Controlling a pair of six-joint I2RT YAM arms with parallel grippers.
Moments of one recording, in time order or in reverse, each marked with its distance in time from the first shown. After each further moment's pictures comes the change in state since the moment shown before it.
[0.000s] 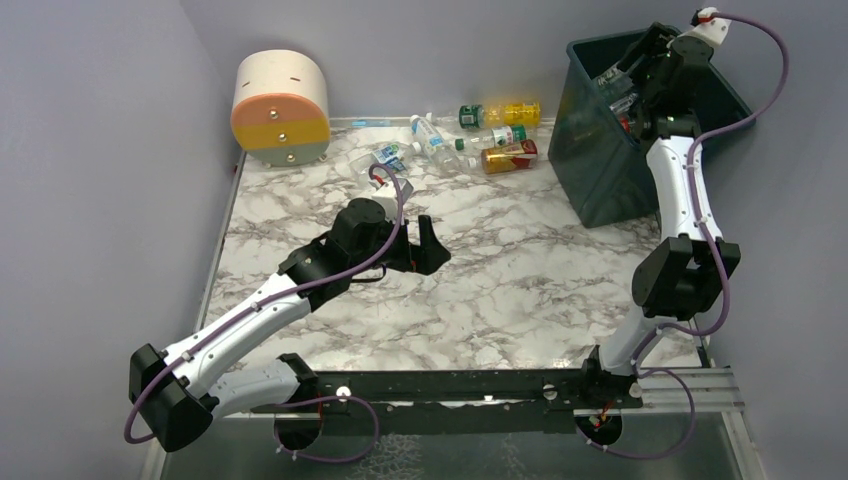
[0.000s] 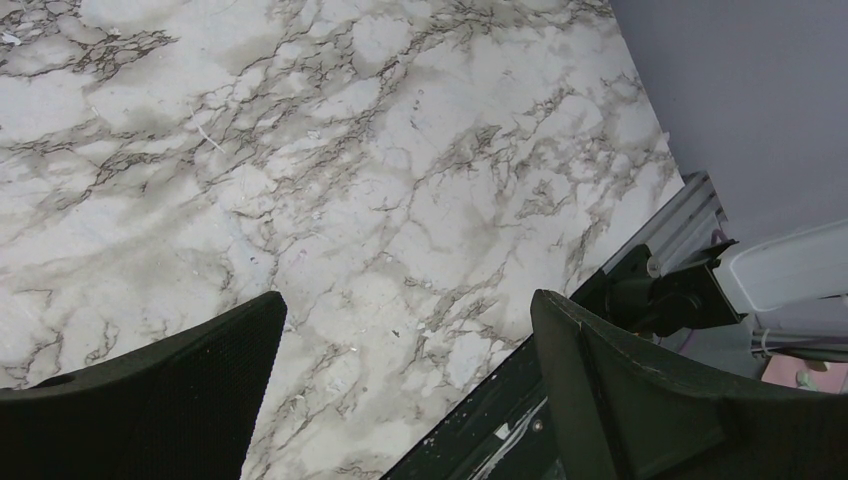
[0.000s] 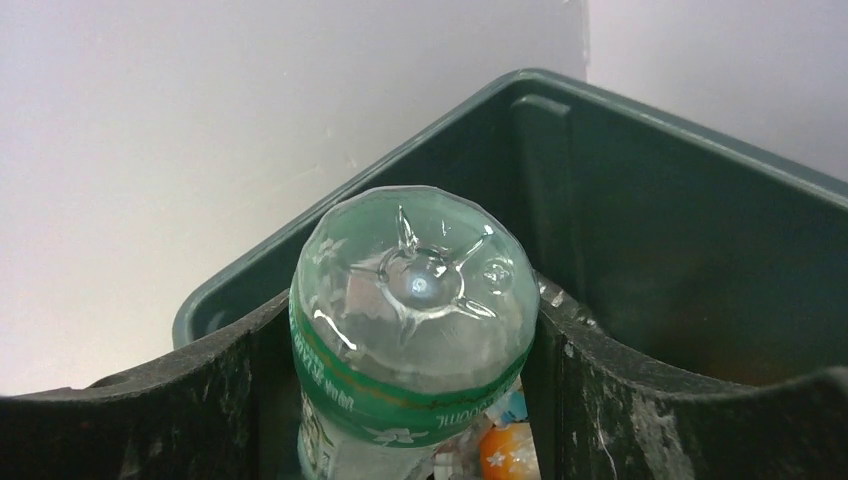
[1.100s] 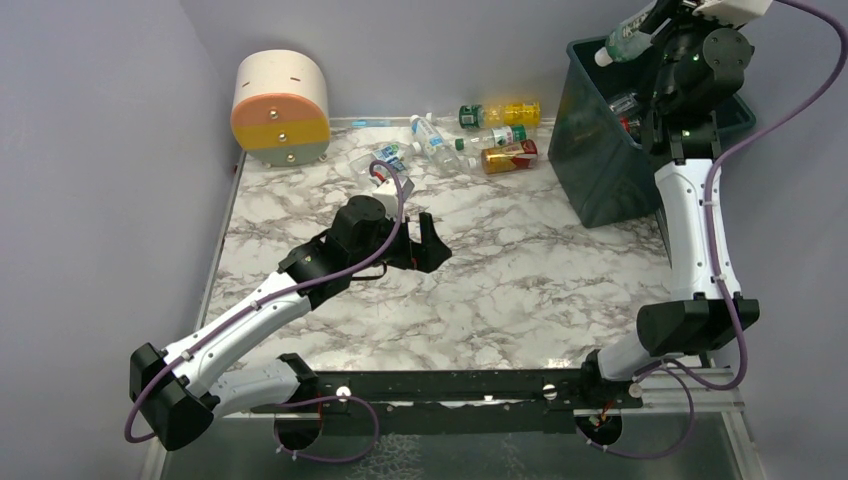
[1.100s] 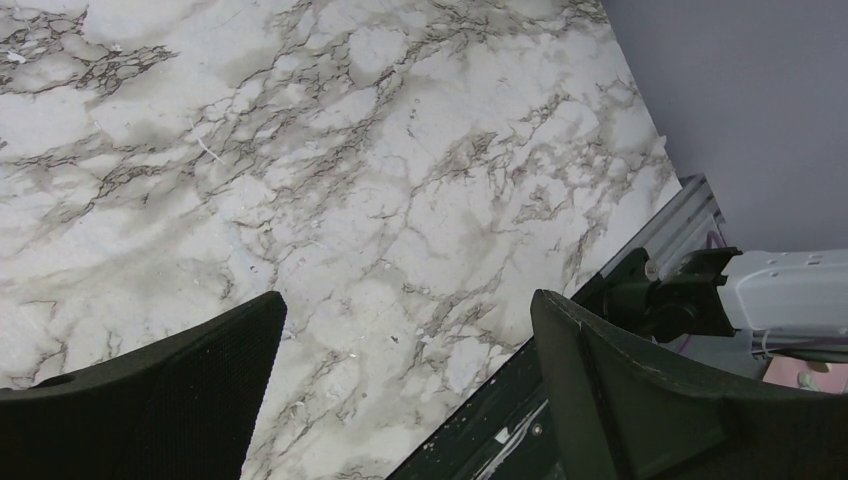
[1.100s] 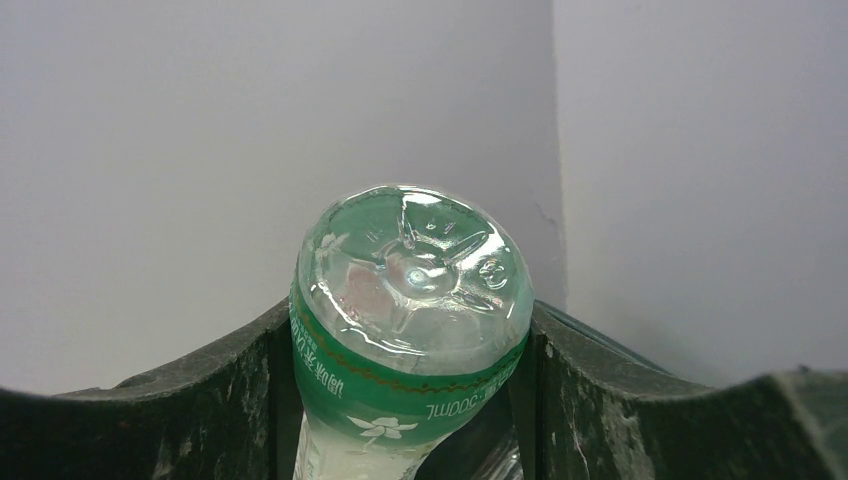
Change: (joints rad) left arm 0.000 0.008 0.023 -0.003 0.000 0.011; right arm 0.126 -0.234 0.054 0.129 0.095 -0.259
